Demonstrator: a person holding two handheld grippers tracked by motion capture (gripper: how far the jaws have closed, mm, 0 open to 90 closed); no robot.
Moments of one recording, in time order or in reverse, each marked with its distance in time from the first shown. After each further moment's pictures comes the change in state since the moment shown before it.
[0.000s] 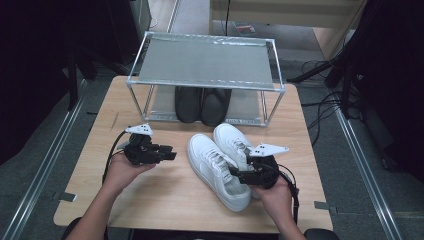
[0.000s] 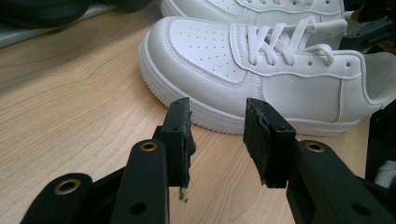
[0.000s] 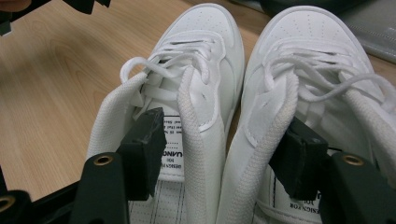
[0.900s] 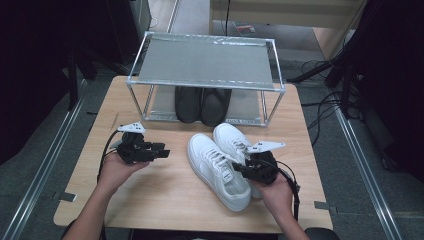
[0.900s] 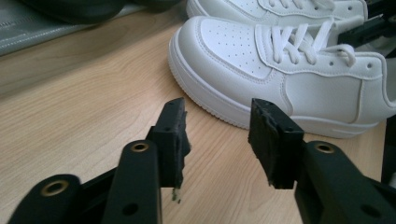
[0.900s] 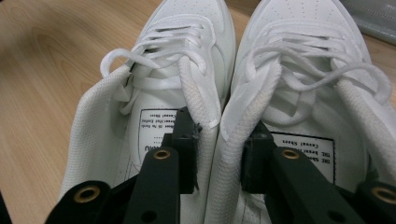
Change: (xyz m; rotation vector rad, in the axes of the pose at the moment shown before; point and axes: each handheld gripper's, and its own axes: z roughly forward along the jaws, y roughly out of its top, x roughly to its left) left arm 0.014 -0.006 -0.012 -0.010 0.041 -0.022; right arm -0.004 0.007 0.004 0.080 -0.026 0.031
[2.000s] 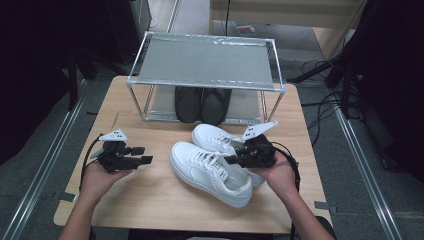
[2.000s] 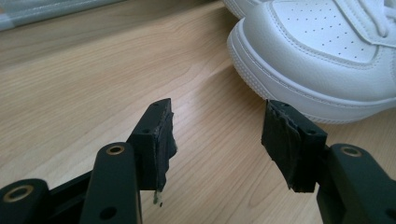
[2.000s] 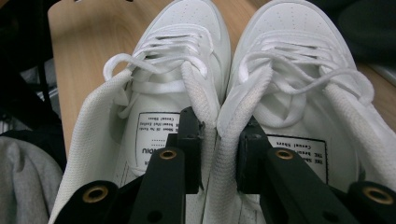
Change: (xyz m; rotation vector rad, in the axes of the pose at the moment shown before) left arm 0.008 -0.036 -0.036 -0.007 0.148 -0.049; right arm -0.005 0.053 -0.005 0.078 0.254 -0.220
